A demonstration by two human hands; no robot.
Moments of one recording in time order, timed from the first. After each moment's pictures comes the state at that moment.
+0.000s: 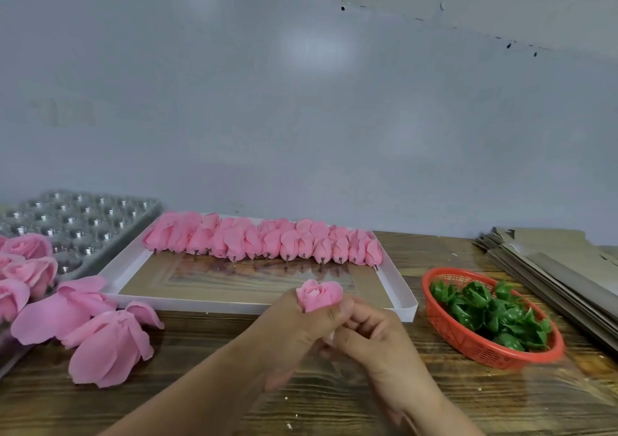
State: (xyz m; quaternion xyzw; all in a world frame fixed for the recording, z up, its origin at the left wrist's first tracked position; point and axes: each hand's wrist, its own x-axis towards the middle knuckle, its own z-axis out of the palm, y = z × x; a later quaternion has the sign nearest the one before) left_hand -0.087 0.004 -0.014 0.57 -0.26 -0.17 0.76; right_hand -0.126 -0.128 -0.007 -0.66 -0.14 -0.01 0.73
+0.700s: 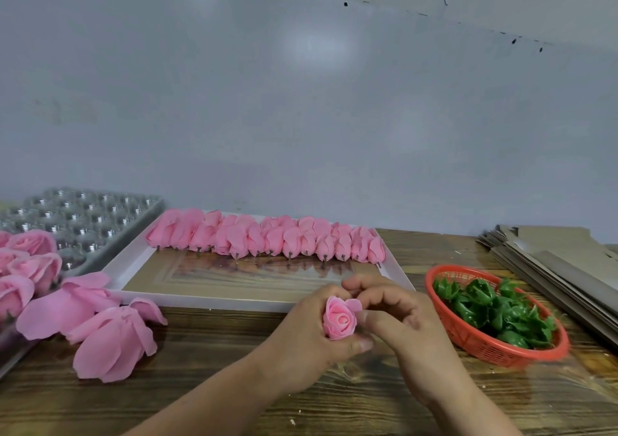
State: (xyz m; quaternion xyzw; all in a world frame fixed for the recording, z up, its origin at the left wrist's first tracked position) left_hand -0.091 -0.003 -0.021 0.69 -0.30 -0.08 0.65; right_hand -0.121 -0.150 0.003 -0.74 -0.12 -0.13 0.64
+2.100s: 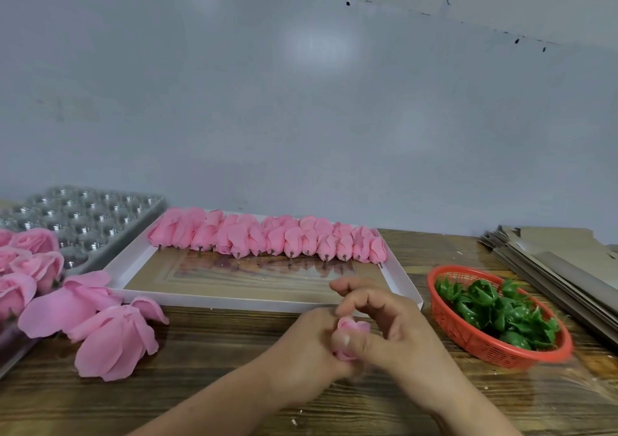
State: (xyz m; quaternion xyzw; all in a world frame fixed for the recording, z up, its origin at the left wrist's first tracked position) left_hand -0.094 -0.004 -0.021 0.77 -0.35 -0.06 0.53; right_hand -0.128 -0.144 0.005 -0.78 -0.17 -0.07 0.60
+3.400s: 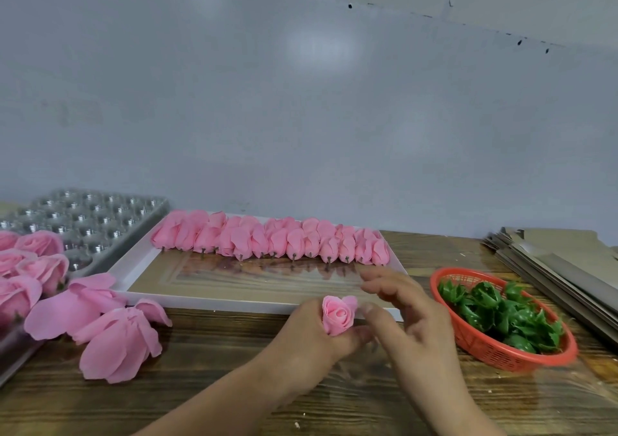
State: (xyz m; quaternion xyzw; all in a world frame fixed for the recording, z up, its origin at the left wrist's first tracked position) left_hand -0.095 -0.006 -0.017 0.68 -0.26 -0.12 0.67; right_hand -0.125 -0.139 -0.001 -0.76 -0.13 -0.29 0.57
